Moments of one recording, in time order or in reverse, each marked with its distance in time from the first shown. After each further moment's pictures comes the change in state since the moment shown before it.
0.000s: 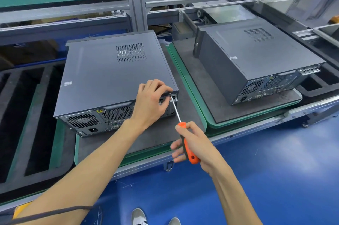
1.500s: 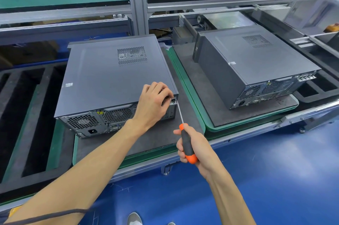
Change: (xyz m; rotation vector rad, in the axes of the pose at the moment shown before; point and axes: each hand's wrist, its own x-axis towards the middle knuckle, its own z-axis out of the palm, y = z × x) left_hand 0.006 0.002 0.004 0.025 0.013 0.081; right_hand -0.006 0.000 0.003 0.144 0.021 0.001
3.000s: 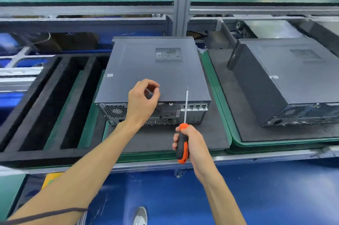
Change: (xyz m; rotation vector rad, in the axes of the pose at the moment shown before) left_hand -0.041 -0.045 -0.077 -0.287 0.270 -0.595; right_hand 0.041 0.013 0.061 0.032 -0.104 -0.047
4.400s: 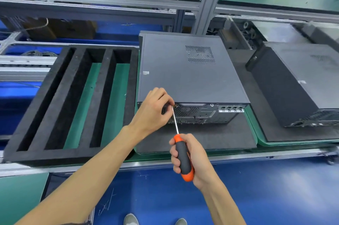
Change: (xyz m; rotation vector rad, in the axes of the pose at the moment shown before) left_hand -0.005 -0.076 -0.091 0.167 -0.299 0.369; right_hand -0.019 0.041 0.127 0.058 -0.140 0.171
